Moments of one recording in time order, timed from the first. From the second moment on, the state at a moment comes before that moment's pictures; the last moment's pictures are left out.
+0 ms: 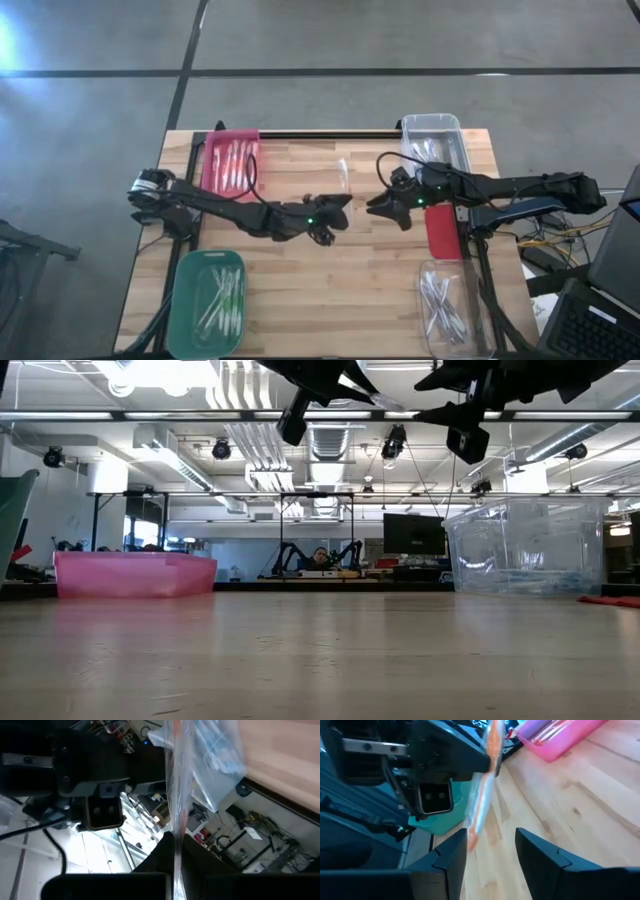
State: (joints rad) left arm -0.18 1.66 1.17 0.35 -0.72 2.12; right arm -0.10 0.98 0.64 0.04 -0.22 0.68
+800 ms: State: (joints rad) left arm -0.15 1.66 1.18 0.42 -0.67 2.20; right arm -0.10 1.19 0.69 0.22 -0.27 0.67
